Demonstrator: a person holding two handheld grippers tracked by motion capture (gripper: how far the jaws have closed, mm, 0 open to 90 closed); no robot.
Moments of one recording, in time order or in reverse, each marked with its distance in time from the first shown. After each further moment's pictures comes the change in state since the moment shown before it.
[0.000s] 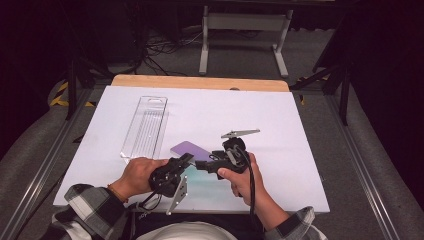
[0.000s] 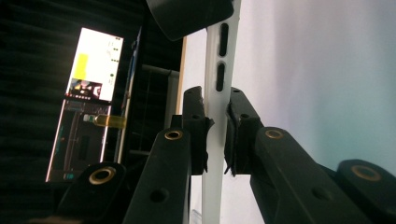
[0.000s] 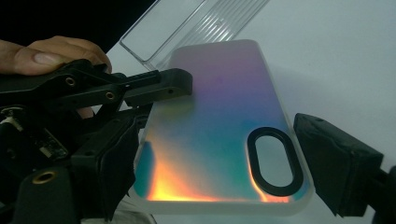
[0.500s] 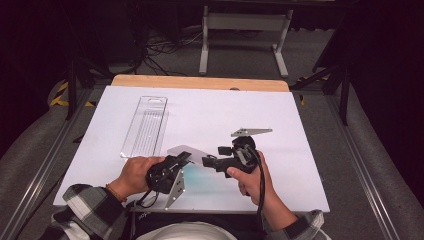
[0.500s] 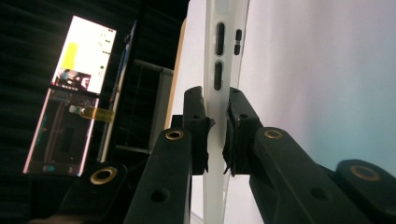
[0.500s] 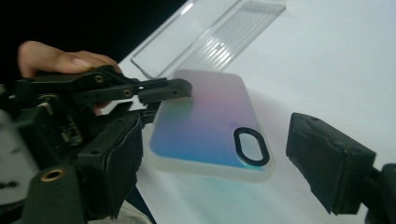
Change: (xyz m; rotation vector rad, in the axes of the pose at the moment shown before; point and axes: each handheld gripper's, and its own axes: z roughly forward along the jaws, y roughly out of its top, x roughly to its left) left arm 0.010 -0.007 -0.001 0.001 -0.048 -0.105; right arm 0.002 0.002 -0.029 -0.082 -0.003 -0.056
